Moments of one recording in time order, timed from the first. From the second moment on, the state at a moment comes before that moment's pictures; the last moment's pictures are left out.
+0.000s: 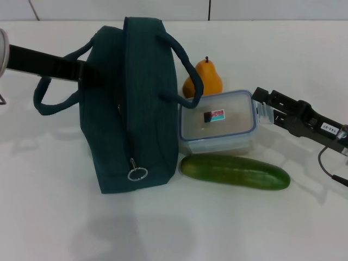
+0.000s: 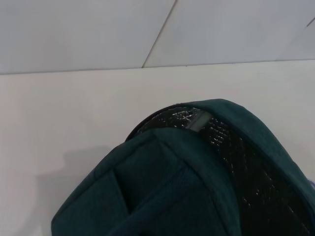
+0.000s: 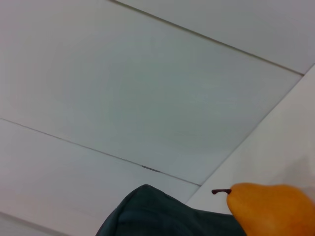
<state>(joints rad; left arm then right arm) -0.53 -2.08 0.94 1.46 2.33 1.65 -2.64 0.54 2.02 -0.89 -0.09 -1.34 -1.42 1.79</state>
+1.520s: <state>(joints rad) -0.53 -2.08 0.94 1.43 2.32 1.65 -2.61 0.55 2.03 -0.91 -0.08 -1.31 -1.40 1.83</state>
